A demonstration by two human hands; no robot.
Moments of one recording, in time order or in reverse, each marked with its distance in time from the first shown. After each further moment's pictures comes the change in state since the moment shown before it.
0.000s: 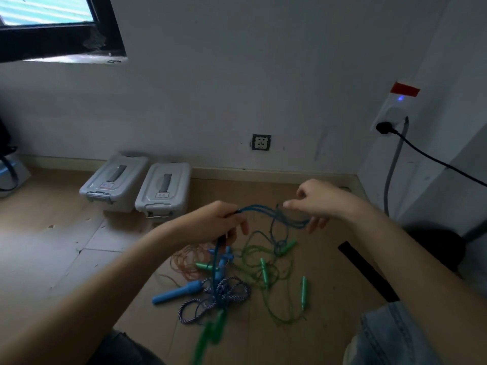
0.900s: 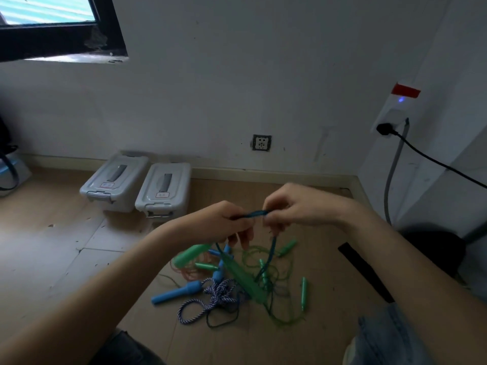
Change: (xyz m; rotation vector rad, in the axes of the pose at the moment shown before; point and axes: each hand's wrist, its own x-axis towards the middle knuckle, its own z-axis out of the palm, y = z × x) left_hand -0.002 0.011 0.004 0.047 -0.048 0.070; right_hand -0.009 -0.019 0.003 0.083 -0.194 -0.505
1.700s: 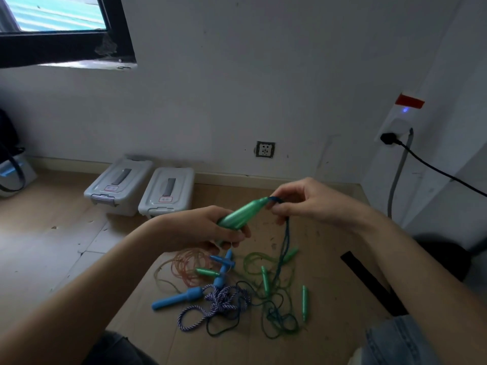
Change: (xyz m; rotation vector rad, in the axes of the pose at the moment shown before) left_hand -0.013 -0.016 -0.024 -0.279 -0.152 -0.114; right_hand -0.003 0.010 -0.009 0.275 0.163 -0.018
